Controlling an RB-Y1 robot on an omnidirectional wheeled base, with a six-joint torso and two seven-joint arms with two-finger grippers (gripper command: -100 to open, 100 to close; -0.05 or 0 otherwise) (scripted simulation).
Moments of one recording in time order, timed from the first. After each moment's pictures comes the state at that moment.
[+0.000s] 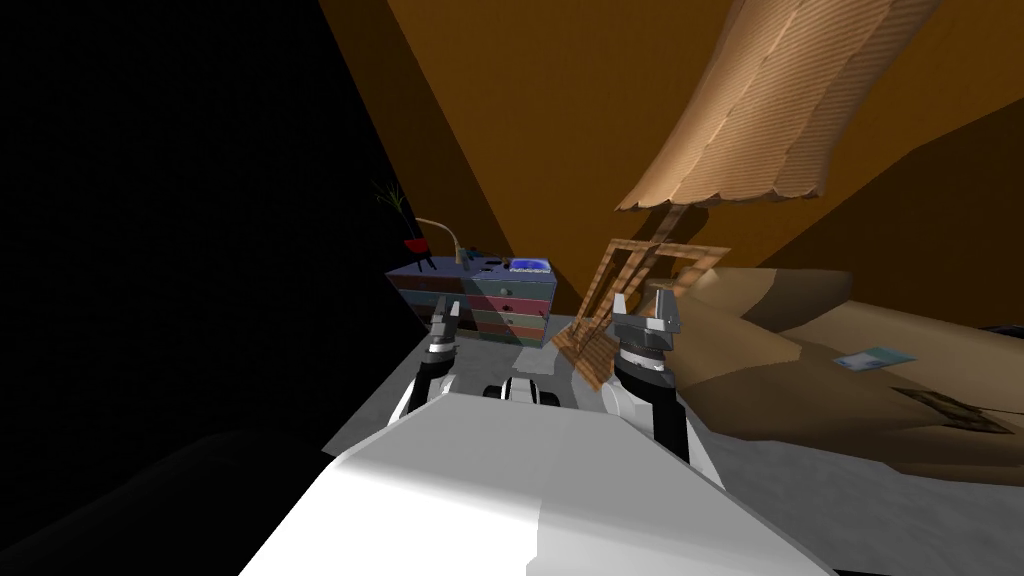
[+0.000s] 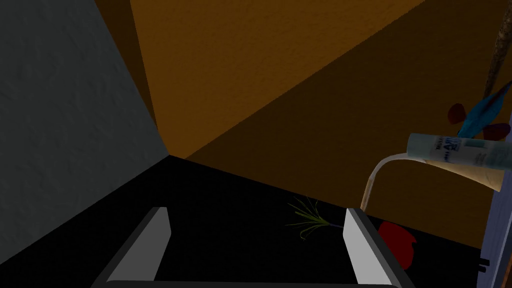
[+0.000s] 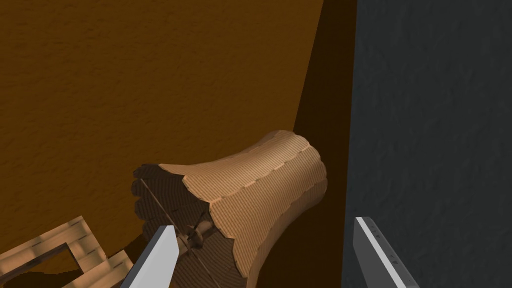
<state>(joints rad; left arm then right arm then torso) 0.51 0.09 -0.03 -2.15 0.04 -0.58 -0.09 0.48 -0.05 -0.05 -2.29 -0.04 -0.60 -0.13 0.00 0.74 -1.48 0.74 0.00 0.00</state>
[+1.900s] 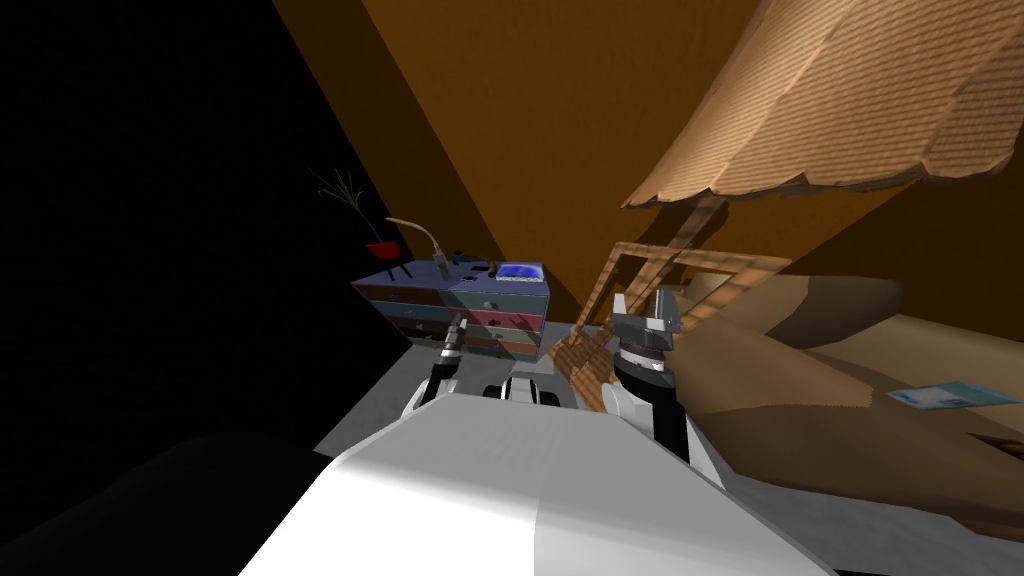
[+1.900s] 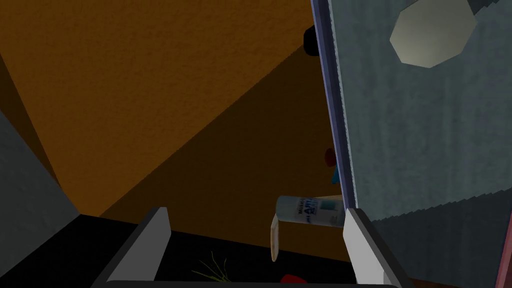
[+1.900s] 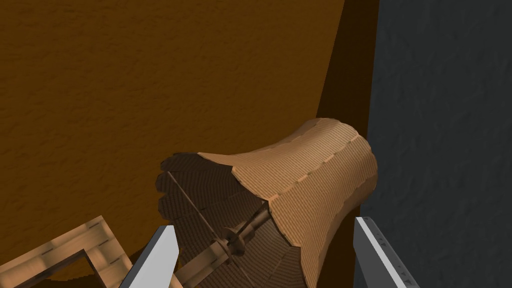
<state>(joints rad) 0.40 0.16 -0.01 -1.73 0.04 -0.65 -0.08 0.48 -0.05 -0.05 -2.29 -0.04 -0.60 -0.13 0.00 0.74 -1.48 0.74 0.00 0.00</state>
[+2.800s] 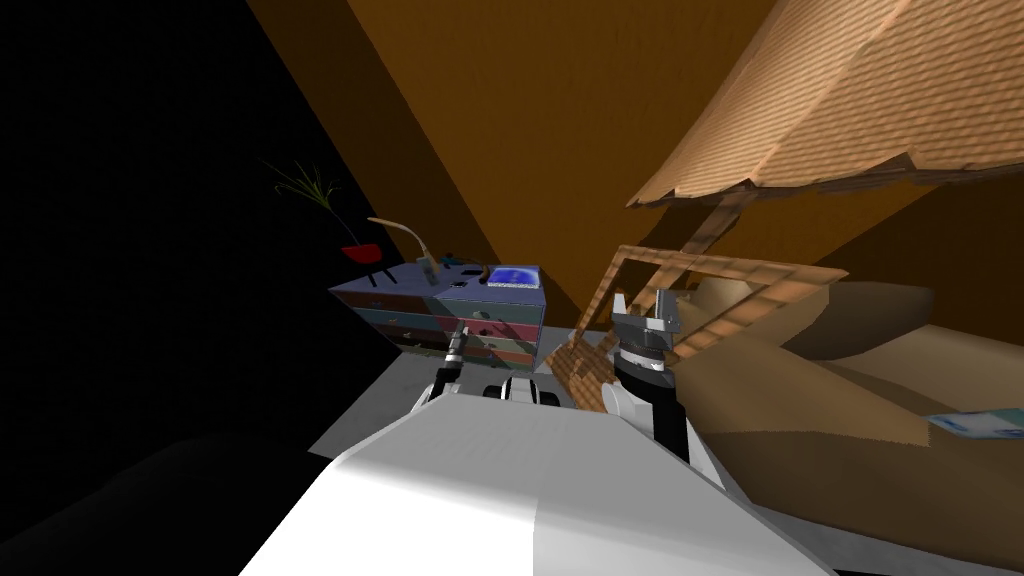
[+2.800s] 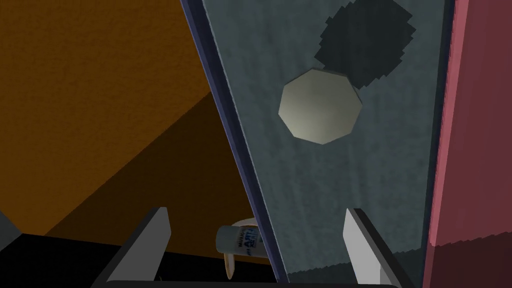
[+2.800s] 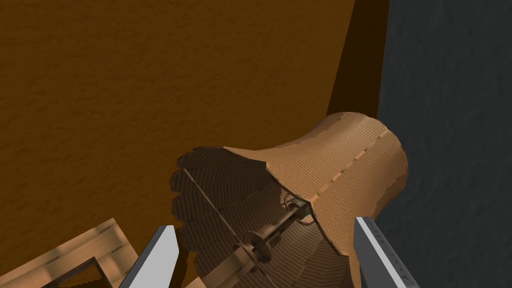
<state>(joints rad) 0.35 0.14 0.01 -1.51 0.04 -0.68 -0.07 0.48 -0.05 -0.05 -2.29 -0.04 -0.60 -0.13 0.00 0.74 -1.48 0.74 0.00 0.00</state>
